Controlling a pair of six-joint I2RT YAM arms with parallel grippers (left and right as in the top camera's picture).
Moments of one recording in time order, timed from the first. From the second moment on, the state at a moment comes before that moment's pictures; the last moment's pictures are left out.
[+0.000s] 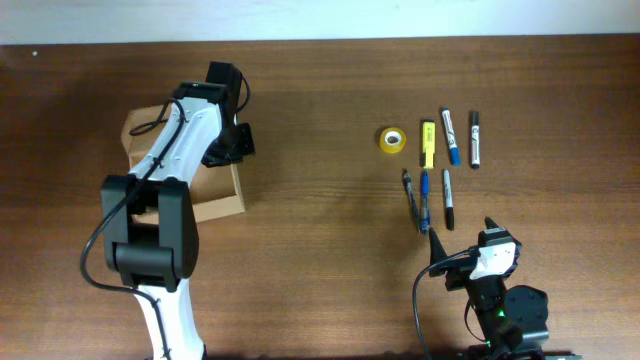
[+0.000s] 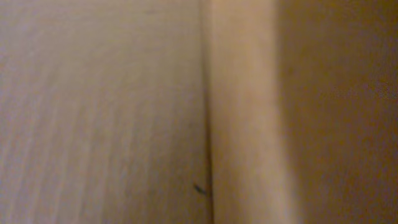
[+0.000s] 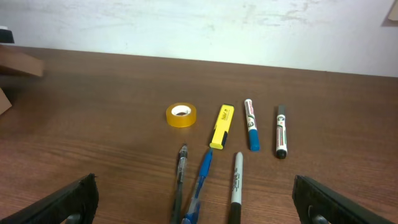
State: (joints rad) left arm -0.15 2.13 1.71 -1.06 -0.05 -0.34; right arm 0.08 0.01 0.09 -0.28 -0.07 -0.03
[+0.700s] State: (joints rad) left arm -0.63 2.14 2.18 -1.28 -0.11 -0.57; right arm 0.08 0.01 0.09 -0.28 -0.07 -0.03
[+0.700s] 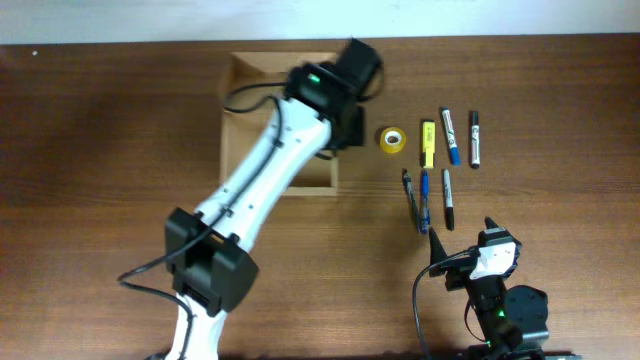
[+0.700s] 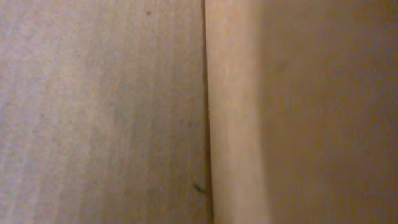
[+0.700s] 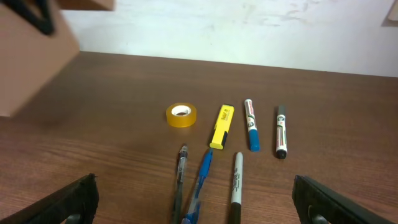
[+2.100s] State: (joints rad) left arm -0.65 2.37 2.19 -1.12 -0.15 -0.69; right arm 0.08 0.01 0.09 -0.28 -0.07 -0.03
